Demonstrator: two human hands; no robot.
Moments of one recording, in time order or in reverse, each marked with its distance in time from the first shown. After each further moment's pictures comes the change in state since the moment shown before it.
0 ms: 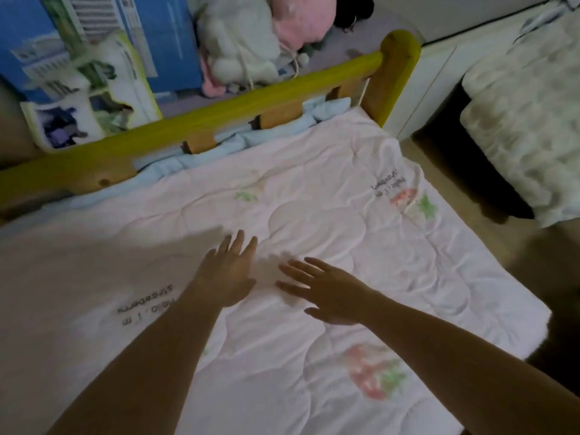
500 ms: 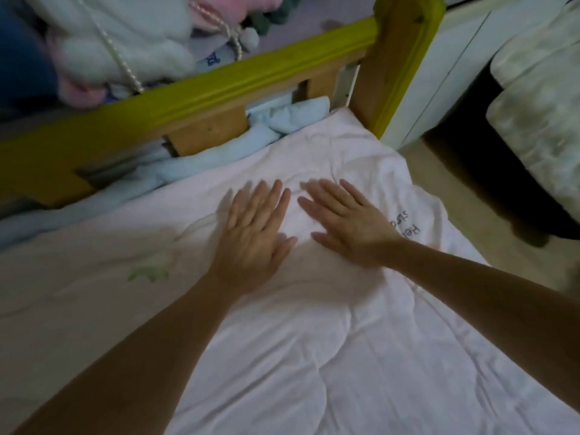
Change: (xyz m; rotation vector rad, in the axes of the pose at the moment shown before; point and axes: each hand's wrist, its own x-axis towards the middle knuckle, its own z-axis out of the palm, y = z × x) left_hand 0.274 0.075 -0.020 0.060 0.511 0.201; right_hand 0.059 0.296 0.075 0.100 0.251 0.297
